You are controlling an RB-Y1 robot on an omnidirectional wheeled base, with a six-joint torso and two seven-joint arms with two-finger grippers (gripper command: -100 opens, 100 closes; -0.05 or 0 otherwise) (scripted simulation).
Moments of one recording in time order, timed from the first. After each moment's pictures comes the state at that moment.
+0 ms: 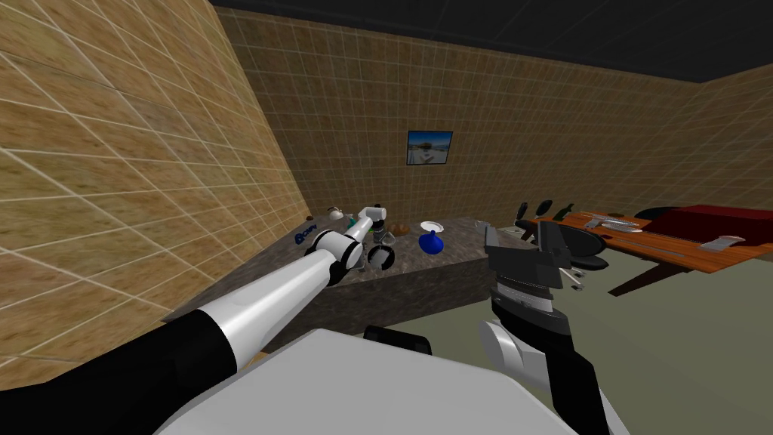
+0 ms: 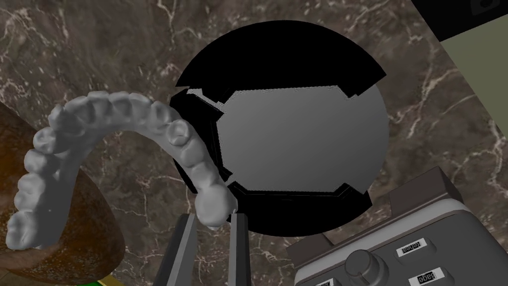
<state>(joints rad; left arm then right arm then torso) -1.27 0.16 0.03 -0.52 0.30 1.51 -0.27 0.46 -0.01 -0.05 -2.37 -0.05 -0.52 -0.16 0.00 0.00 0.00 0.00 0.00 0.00</state>
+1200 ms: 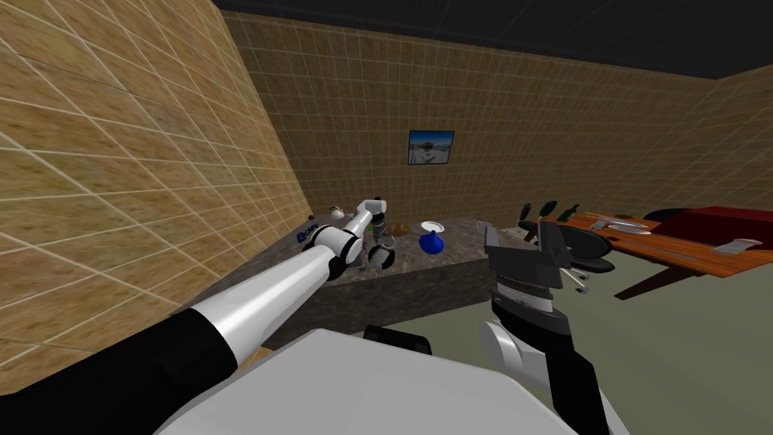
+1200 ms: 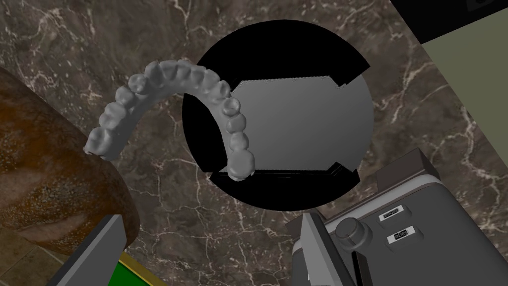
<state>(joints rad) -1.33 0.18 0.03 -0.56 0.31 1.61 -0.26 0.46 -0.01 -0.05 -2.37 -0.05 -0.52 -0.16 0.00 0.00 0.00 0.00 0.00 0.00</state>
